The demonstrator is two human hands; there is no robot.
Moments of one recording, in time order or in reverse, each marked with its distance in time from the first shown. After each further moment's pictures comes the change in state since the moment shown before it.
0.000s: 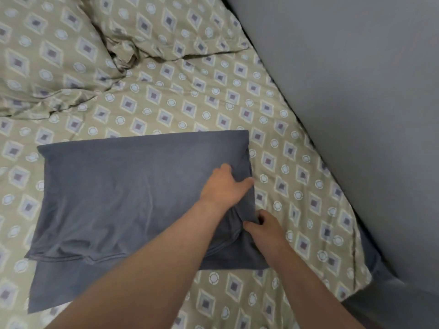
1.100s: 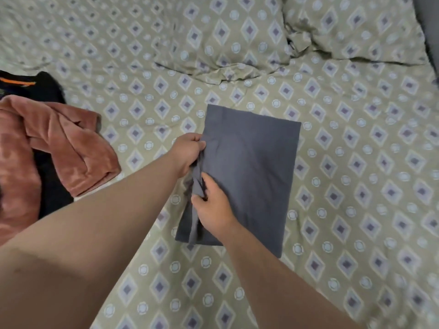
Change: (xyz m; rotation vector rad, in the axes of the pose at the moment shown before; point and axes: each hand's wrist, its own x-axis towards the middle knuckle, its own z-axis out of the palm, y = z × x) left_hand -0.077 -0.299 -0.277 -0.761 0.400 -0.330; right_hand -0.132 -0.118 0.364 -0.119 -0.572 -0.416
